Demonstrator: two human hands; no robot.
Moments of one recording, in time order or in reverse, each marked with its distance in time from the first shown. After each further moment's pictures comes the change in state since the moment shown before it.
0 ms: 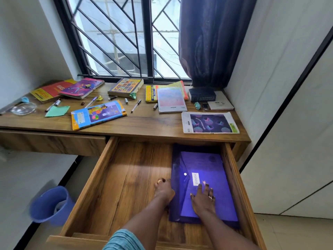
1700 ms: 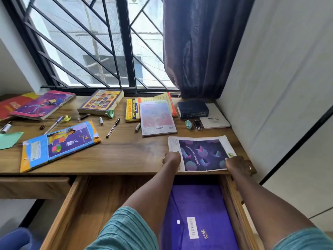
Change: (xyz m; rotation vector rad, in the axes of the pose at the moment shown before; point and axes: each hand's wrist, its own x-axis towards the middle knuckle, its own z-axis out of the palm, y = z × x) left_hand 0.219 0.169 -0.097 -0.612 -0.015 -0.104; right_hand 0.232 0.021 -0.206 0.457 0.355 0.619
